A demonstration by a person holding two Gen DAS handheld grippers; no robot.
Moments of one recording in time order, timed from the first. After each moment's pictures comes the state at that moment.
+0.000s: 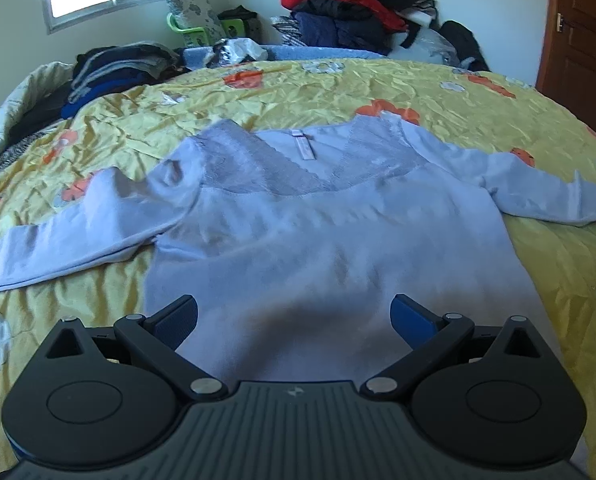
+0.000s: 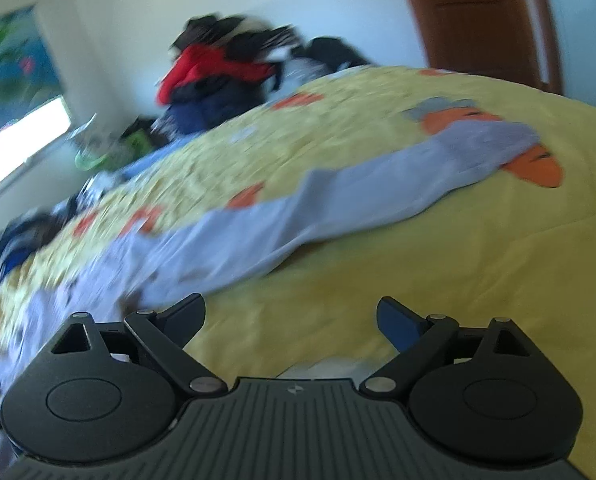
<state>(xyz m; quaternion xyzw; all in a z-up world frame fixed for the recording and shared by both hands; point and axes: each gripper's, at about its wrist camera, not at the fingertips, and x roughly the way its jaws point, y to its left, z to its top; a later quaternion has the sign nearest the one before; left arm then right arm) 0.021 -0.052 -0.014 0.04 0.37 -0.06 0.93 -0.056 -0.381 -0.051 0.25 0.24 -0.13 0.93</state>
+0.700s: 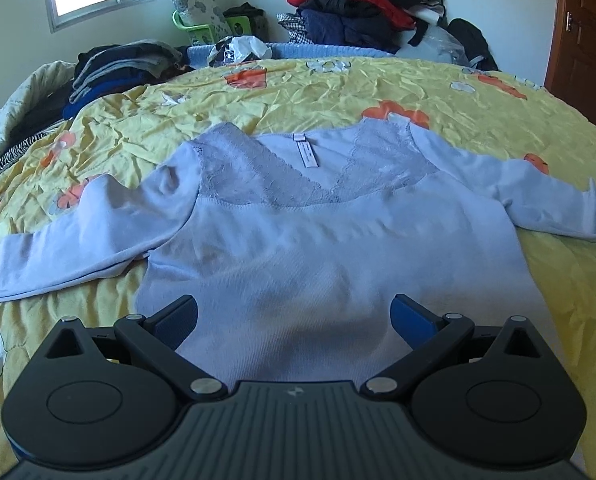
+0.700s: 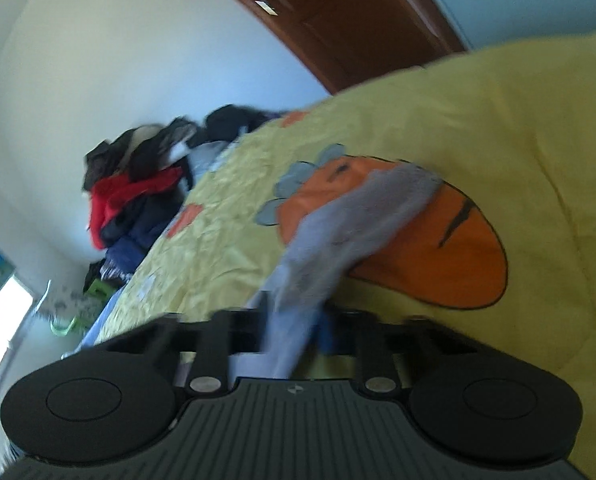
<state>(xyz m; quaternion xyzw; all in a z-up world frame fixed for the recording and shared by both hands) 0.044 -0.059 -0.016 0.05 0.38 -0.04 0.92 -0.004 -0.543 -0.100 0.45 0.13 -0.23 0.86</state>
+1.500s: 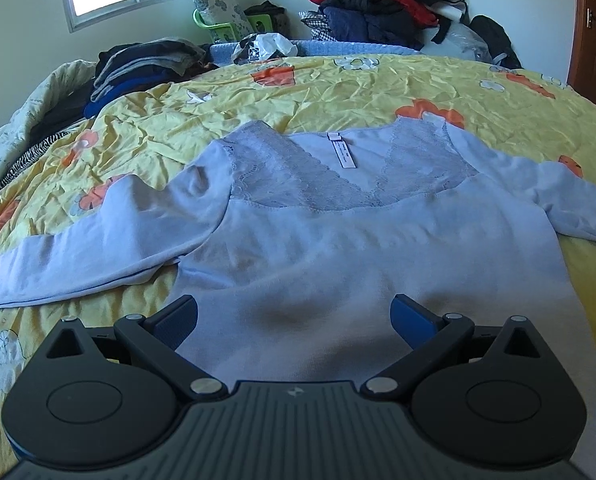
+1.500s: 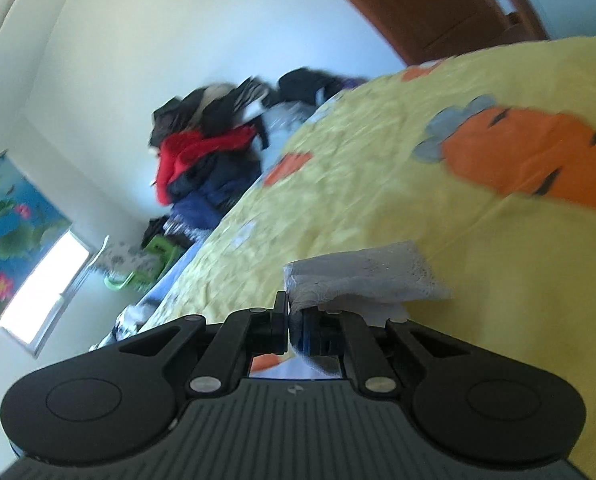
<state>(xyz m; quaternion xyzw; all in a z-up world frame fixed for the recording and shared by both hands) 0.055 -0.046 -0.020 0.06 0.38 0.00 0.93 0.050 -0.457 -0.054 0.42 0.14 -0.11 0.89</state>
